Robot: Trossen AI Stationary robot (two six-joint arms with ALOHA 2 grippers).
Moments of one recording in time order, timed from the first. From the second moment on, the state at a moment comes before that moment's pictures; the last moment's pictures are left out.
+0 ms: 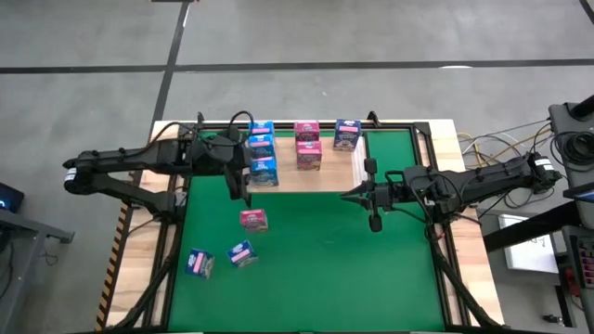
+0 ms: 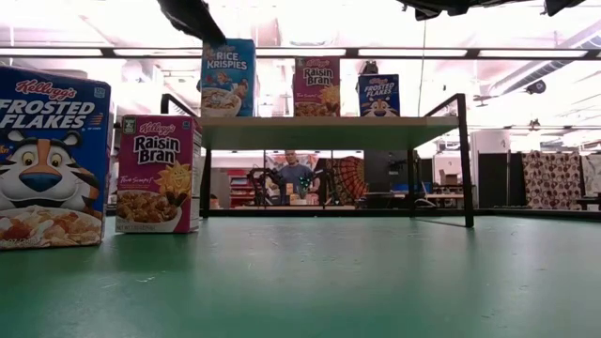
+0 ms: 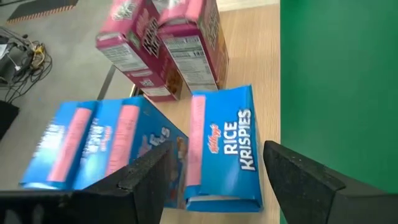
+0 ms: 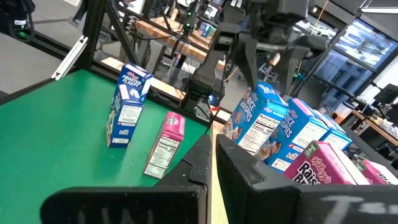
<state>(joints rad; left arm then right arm) 0.08 1.13 1.20 -0.76 -0.28 0.15 0.12 0.96 0.64 0.24 0.04 -0.44</state>
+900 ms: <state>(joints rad) -0.17 1.30 1.24 -0.90 -0.43 -0.12 0.12 0.96 0.64 0.24 0.04 -0.44</state>
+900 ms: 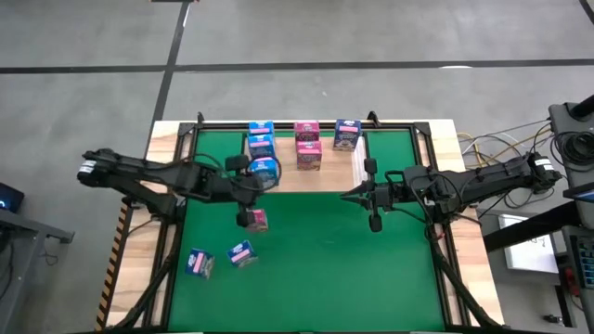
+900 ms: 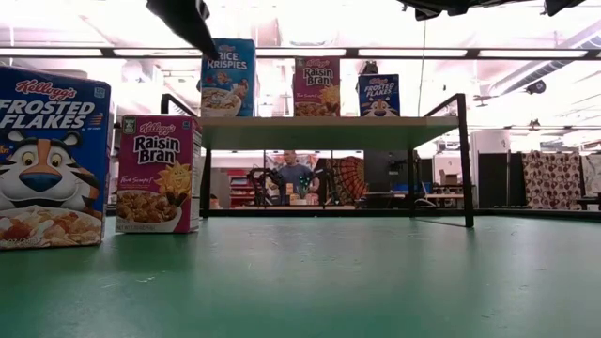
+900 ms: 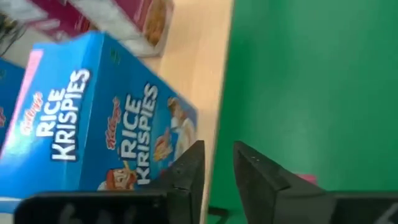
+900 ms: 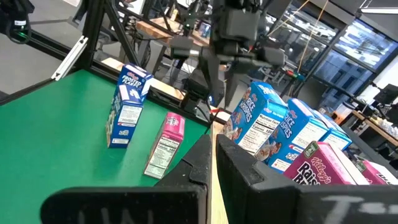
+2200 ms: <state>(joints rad) -0.17 1.38 1.22 -0.93 -0.65 -0.27 0.12 0.96 0.64 0.24 0.04 -0.44</state>
